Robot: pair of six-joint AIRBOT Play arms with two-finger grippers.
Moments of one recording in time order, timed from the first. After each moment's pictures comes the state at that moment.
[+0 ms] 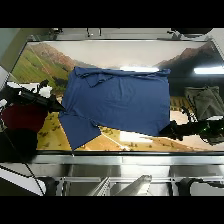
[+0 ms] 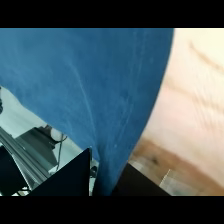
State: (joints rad) left arm 0.33 -1.82 1.34 0.84 -1.49 -1.07; right arm -0.39 -1.51 0.62 -0.70 1.22 0.92
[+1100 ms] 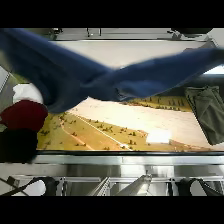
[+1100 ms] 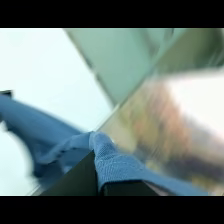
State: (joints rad) left arm 0.45 -1.26 1.55 -0.44 -1.83 -0.86; right arm -0.59 -0.76 1.11 0.05 1.43 0.83
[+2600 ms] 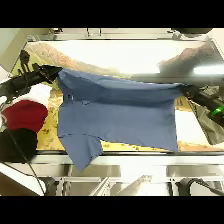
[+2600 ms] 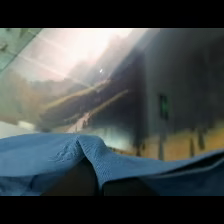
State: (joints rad) left arm 0.34 -1.96 1.54 -0.05 -1.53 -0.74; right arm -0.35 -1.38 0.77 0.10 0.82 0.41
